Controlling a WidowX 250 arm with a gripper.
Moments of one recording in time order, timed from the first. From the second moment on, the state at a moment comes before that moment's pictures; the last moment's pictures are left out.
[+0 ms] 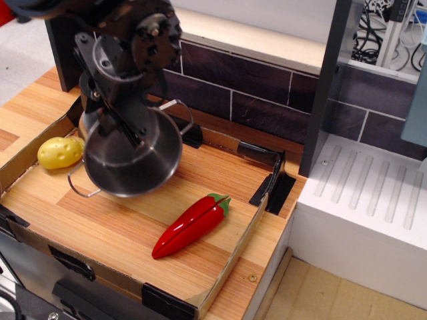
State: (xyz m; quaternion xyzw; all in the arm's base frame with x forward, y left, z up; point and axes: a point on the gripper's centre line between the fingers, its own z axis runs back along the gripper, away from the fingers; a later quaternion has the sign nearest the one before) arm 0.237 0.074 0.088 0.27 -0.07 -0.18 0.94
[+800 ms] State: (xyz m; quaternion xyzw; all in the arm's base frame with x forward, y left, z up) arm 0.229 0.065 0.123 0.02 0.08 -0.12 0.99
